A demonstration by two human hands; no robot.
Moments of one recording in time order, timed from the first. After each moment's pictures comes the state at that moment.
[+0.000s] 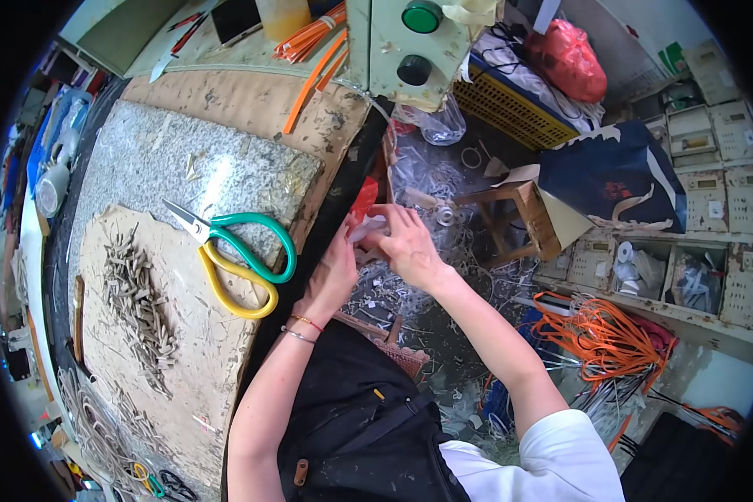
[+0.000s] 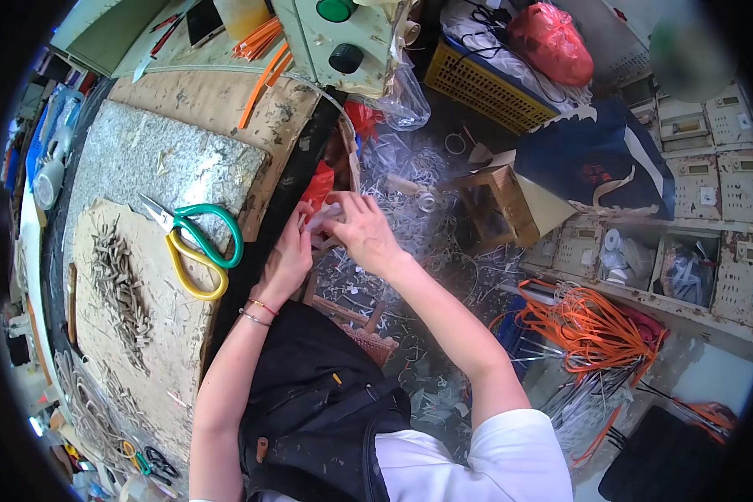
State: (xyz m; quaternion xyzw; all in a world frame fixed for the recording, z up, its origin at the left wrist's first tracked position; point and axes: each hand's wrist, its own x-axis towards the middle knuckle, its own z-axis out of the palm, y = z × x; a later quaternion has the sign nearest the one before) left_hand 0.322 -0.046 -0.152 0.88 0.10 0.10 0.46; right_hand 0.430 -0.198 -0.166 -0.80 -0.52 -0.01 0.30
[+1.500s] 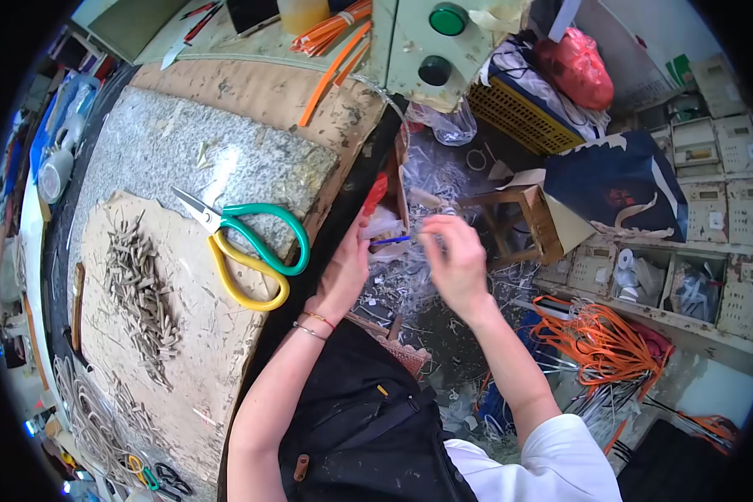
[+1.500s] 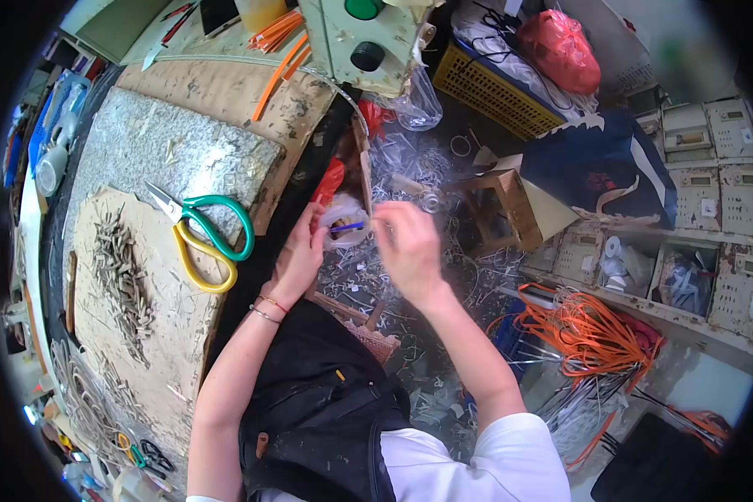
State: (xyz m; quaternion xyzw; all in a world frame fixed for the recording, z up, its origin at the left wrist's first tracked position) left_hand 0.319 -0.055 -0.165 0.86 0.15 0.11 0.48; right_hand 0.414 -0.233 -0.116 -0.84 -0.35 -0.07 0.41
